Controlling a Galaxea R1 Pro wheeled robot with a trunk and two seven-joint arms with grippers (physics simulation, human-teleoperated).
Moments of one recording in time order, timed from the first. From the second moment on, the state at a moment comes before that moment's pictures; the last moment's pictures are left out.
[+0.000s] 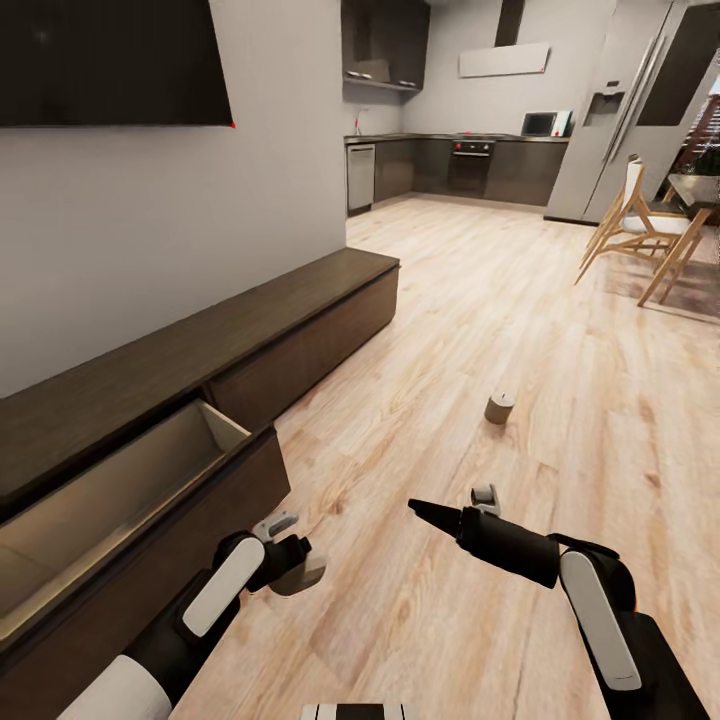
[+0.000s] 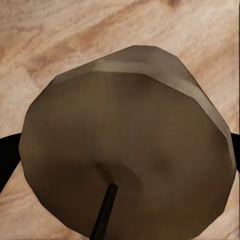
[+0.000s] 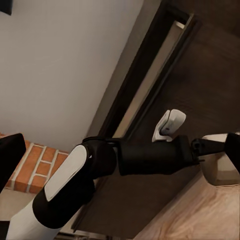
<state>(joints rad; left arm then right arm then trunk) -0.53 0.07 -0.47 -1.10 1.23 0.53 0.79 -0.31 -0.07 -0.08 -1.54 -0.69 1.04 0.78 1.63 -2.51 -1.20</state>
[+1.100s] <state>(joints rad) -0.53 0.07 -0.47 -1.11 1.23 0.53 0.80 -0.31 -0.07 -0.09 -1.53 -0.70 1.03 0.79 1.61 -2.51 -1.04</state>
